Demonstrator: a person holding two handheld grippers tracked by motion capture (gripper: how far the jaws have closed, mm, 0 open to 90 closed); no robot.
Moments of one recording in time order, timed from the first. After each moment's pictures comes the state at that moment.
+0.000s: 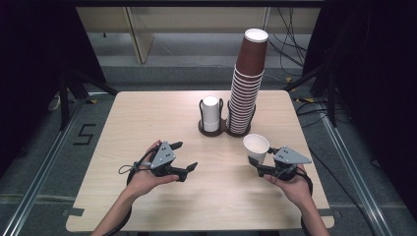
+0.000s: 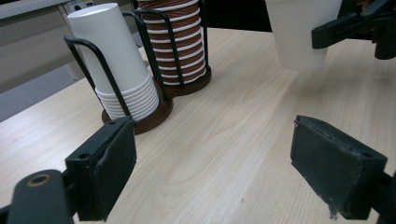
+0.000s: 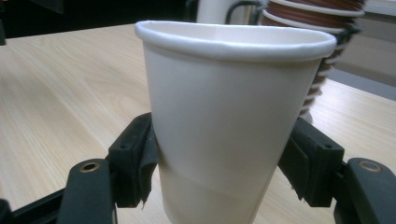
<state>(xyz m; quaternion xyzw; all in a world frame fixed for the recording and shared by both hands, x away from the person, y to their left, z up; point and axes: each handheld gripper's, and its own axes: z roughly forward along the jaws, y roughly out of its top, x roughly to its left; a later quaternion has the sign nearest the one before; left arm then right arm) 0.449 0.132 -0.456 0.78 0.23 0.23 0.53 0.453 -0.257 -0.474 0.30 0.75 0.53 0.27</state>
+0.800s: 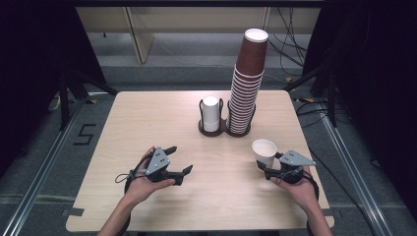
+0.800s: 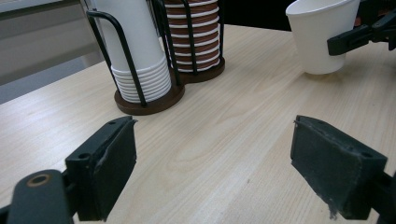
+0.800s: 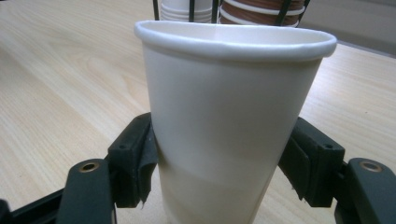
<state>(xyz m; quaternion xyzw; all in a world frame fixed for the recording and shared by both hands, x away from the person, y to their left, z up) 0.441 0.144 -0.472 0.77 0.26 0.25 0.53 0.450 -0.278 -0.492 0.35 0.76 0.48 0.25</state>
